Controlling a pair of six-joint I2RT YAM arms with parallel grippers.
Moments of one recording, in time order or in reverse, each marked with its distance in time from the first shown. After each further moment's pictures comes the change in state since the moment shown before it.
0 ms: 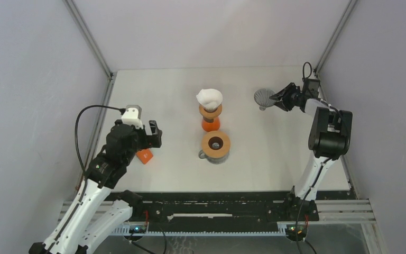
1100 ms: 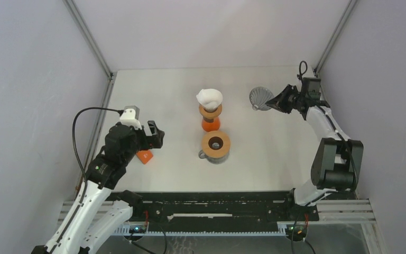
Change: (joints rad) left arm 0.044 -0.017 -0.016 0.003 0.097 -0.082; right arm 0.093 -0.375 -0.143 -0.208 -0.004 -0.115
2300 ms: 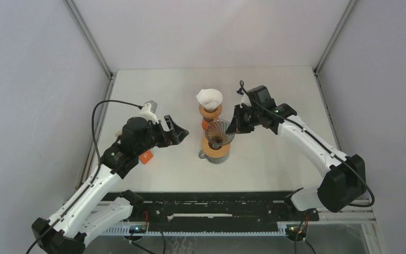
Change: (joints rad) left arm -0.130 0.159 0.000 0.161 0.236 -0.333; right arm 0.628 -0.226 0.045 -0.398 0.171 -0.130
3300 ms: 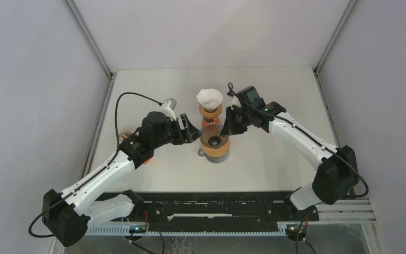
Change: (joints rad) left arm -0.114 0.226 0.032 0.151 0.031 -0.050; right arm 0.079 0.103 0.061 -0.013 0.047 -0.018
